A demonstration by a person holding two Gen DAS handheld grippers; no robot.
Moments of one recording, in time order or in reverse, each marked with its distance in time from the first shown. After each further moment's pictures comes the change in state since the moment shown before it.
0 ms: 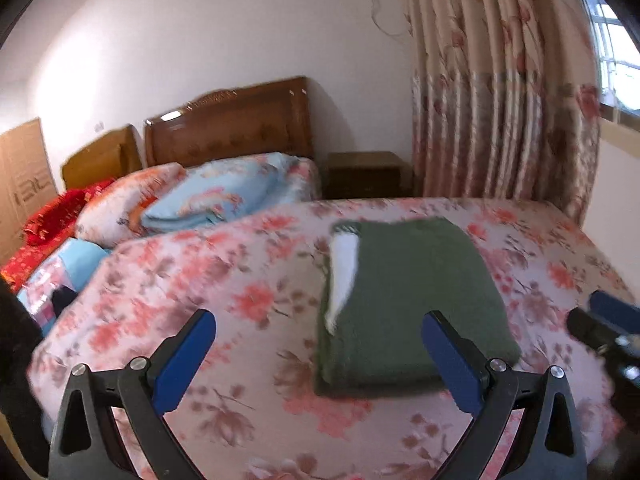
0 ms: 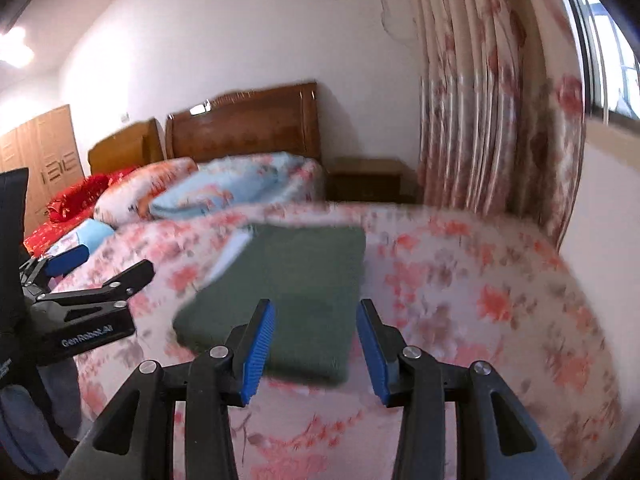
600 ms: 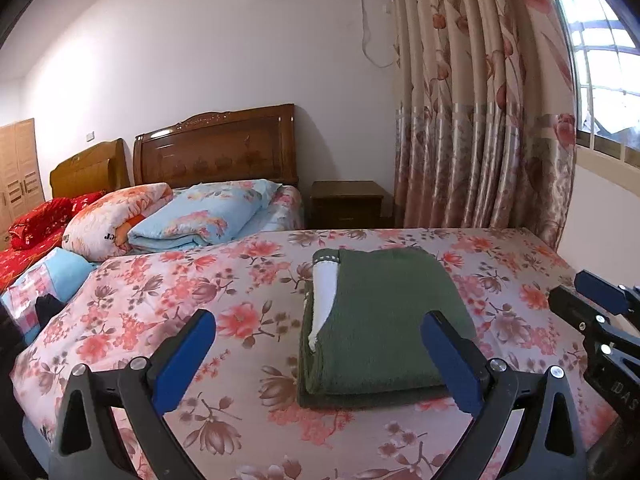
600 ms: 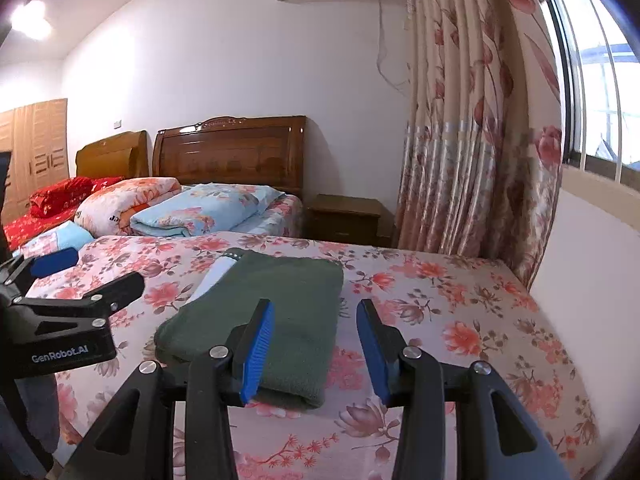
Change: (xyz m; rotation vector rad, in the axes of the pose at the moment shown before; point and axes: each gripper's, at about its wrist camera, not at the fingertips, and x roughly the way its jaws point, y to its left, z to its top) left arm -0.029 0.004 0.002 -0.032 -0.117 -0.054; right arm -0.024 0.009 0.002 -0.089 -0.160 -0.110
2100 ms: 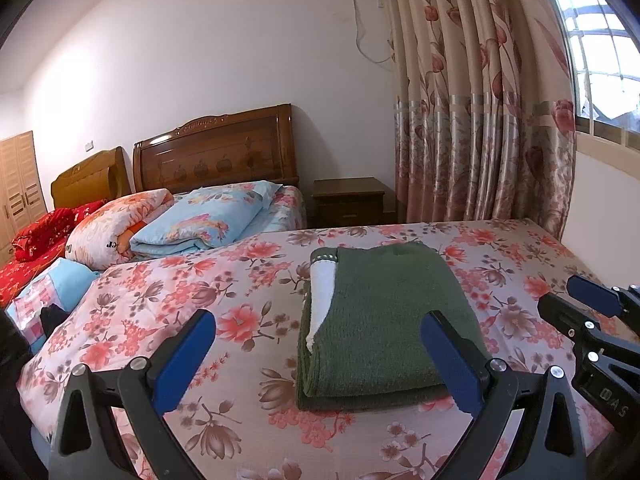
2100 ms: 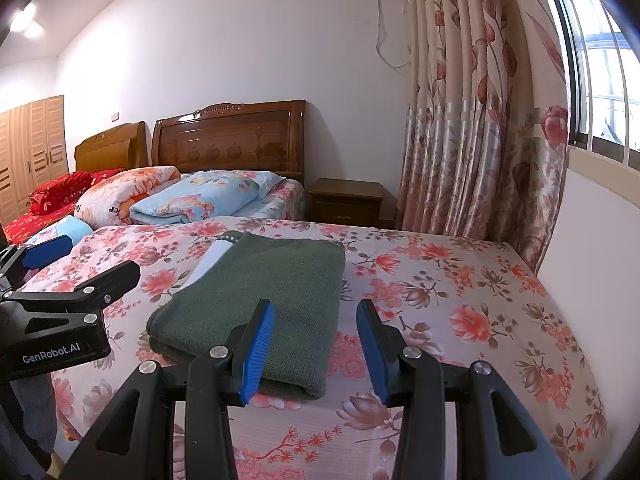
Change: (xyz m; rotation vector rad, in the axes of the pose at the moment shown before) left arm 0.008 -0.009 -0.002 0.044 0.001 0.008; right arm 0.018 -0.002 -0.009 0.009 0.049 0.012
